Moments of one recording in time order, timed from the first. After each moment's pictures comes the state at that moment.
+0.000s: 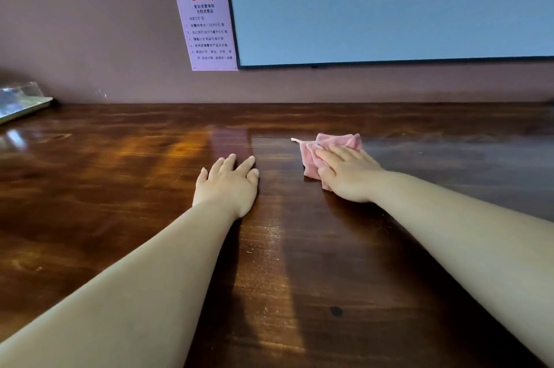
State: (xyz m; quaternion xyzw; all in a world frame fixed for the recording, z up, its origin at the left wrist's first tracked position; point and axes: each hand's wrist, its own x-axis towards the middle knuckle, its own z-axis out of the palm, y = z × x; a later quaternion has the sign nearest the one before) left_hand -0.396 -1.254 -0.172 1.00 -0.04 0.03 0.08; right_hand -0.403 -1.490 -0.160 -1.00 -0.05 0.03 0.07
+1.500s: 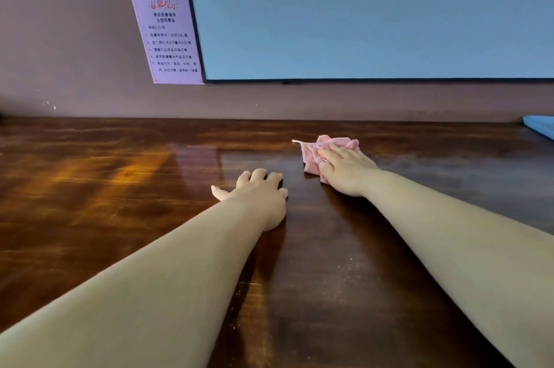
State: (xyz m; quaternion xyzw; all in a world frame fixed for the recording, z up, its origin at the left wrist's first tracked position) left_hand -0.368 -1.369 -0.150 0.99 -0.09 -0.05 0.06; right_hand -0.333 -1.564 -0.155 -1.00 0.01 0.01 0.08
